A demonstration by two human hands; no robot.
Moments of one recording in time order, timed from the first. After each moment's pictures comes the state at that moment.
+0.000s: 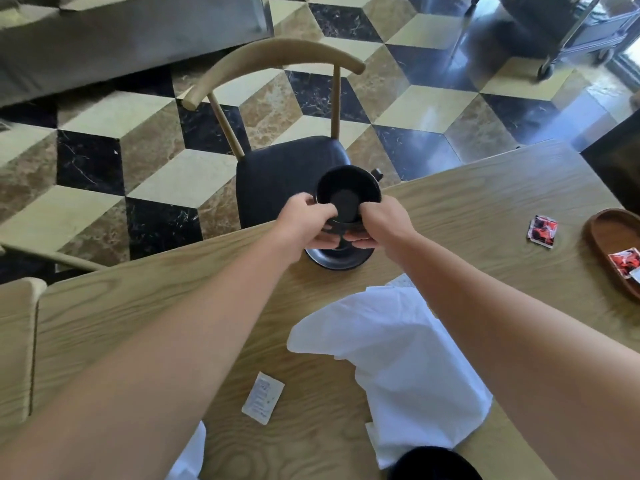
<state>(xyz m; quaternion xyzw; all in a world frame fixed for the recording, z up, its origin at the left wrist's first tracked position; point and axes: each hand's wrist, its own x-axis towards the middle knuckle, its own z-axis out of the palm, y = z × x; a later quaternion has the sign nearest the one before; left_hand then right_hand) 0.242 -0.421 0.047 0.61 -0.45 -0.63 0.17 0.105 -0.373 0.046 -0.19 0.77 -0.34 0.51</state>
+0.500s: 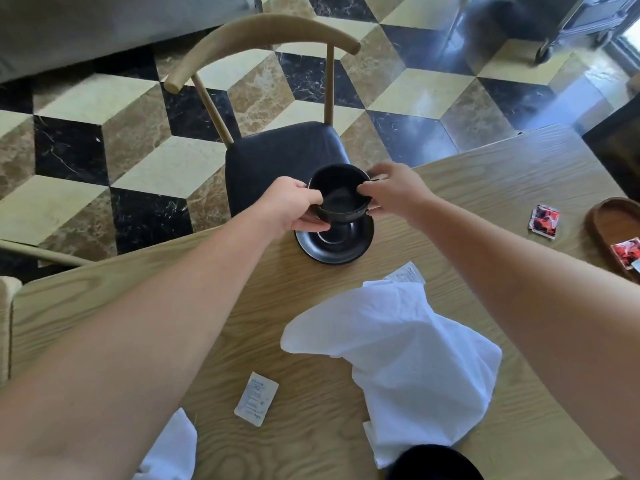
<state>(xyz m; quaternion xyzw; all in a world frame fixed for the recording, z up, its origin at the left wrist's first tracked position) 0.250 -0.454 0.037 0.58 -0.45 -0.67 0.11 0.061 -0.398 0.035 -0.34 0.78 -0.28 0.45</state>
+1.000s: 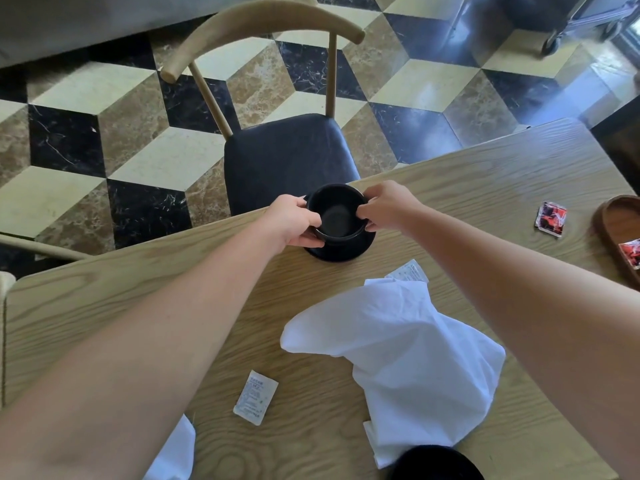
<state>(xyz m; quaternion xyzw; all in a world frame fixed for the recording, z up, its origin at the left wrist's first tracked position) 0.258 -0.440 0.006 0.61 -0.45 -0.66 0.07 0.074 -0.393 0.014 -0.40 0.79 -0.15 0.45</state>
